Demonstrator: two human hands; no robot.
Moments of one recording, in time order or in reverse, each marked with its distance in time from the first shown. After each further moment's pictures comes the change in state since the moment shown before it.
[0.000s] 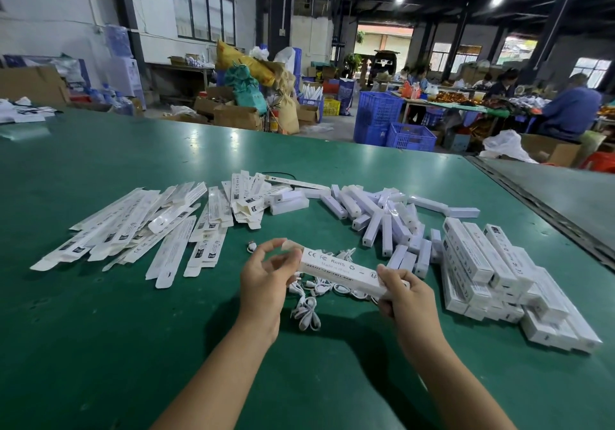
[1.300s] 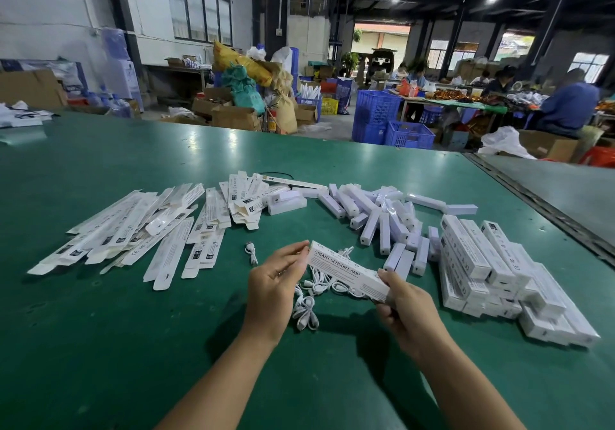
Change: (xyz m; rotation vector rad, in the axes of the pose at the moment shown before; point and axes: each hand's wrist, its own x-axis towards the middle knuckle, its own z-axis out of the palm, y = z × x) left_hand -0.014 0.000 0.004 0.185 -0.211 0.235; right_hand 0.002 -0.003 -0.004 0.157 -0.039 0.293
